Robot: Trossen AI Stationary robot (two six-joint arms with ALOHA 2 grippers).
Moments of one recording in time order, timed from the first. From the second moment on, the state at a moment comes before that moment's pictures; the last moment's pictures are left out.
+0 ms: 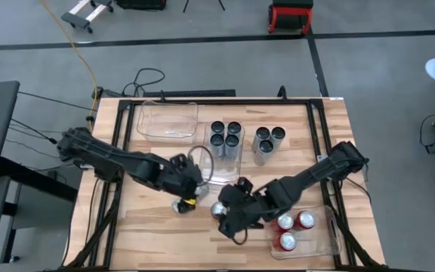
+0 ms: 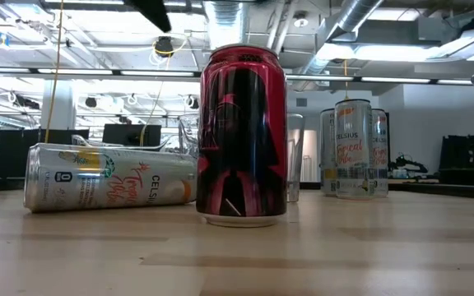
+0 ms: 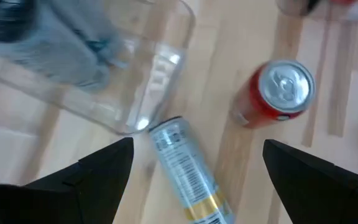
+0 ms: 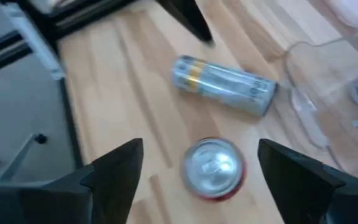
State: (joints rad) left arm -0.37 1.58 1.55 -1.03 -0.35 -0.52; right arm 0.48 1.89 1.82 -0.85 0.43 0.83
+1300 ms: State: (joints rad) left arm -0.53 1.51 1.55 -1.12 -0.50 -0.88; right arm 0.38 2.03 1.71 -0.77 0.21 0.67
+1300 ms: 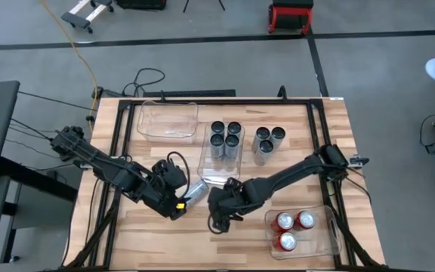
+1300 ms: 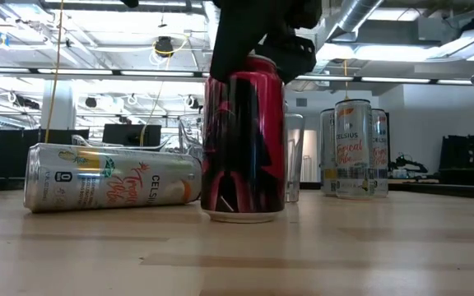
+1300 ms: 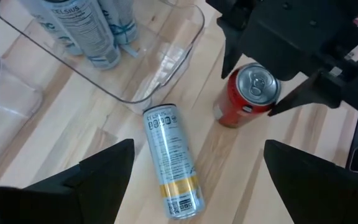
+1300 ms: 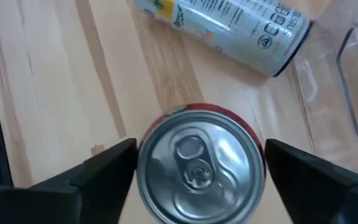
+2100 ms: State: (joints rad) left arm -0.52 1.51 1.55 -1.16 -0.56 -0.89; right arm 0.52 1.73 1.71 -0.96 0.22 0.78
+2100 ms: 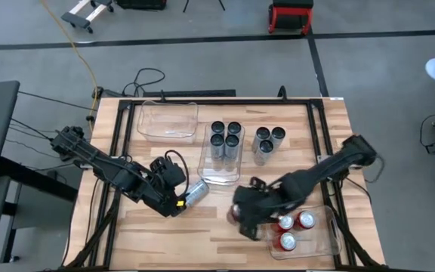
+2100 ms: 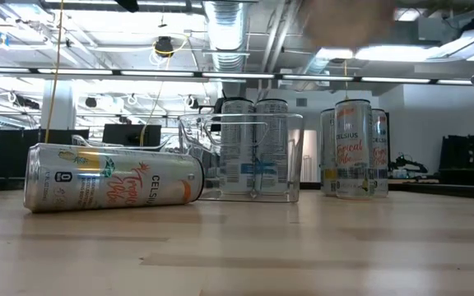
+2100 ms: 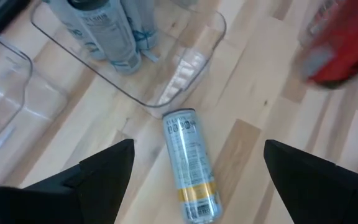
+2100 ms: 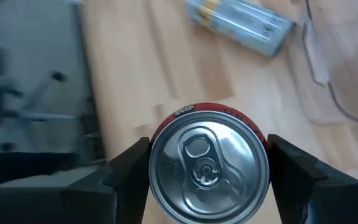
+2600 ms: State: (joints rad) left arm -0.48 1.51 1.55 -1.16 -0.57 -0.89; right arm 0.86 1.40 1.71 -1.14 0.20 1.09
